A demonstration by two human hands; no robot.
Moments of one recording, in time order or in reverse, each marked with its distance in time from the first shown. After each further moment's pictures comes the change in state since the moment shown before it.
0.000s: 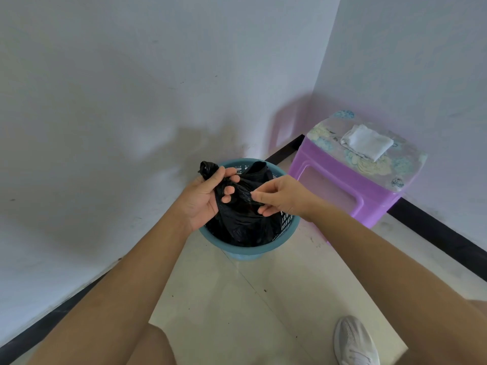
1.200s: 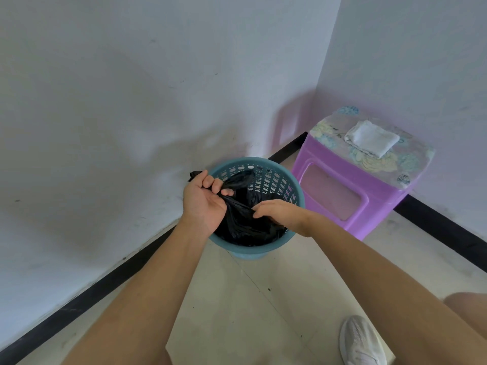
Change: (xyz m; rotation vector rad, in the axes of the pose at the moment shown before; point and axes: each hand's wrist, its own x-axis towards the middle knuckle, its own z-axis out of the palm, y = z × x) left_hand 0.005 -0.017 0.014 -0.506 0.356 0.103; right_hand 0.011 0.044 0.015 -0.061 -0.194 0.099
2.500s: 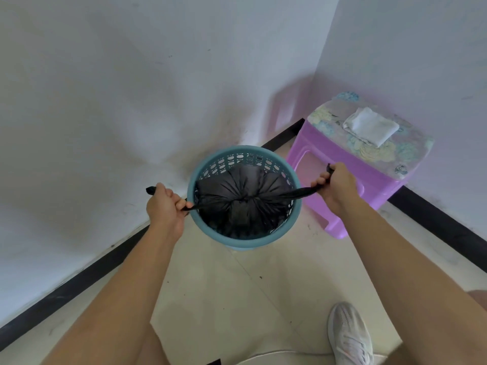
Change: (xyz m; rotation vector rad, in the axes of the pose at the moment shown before) left_hand 0.015 0.014 -0.069 0.321 0.417 0.174; right_hand -0.016 0.036 -0.077 1.003 0.867 0.007
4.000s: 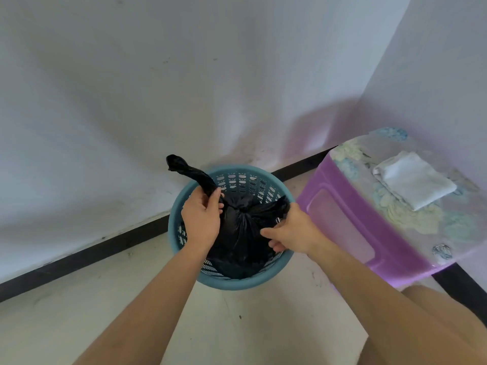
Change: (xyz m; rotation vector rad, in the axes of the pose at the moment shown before) left_hand 0.006 -0.083 0.097 0.599 0.103 0.646; right_hand 0.046 0.015 0.034 -1.197 -0.706 -0.038
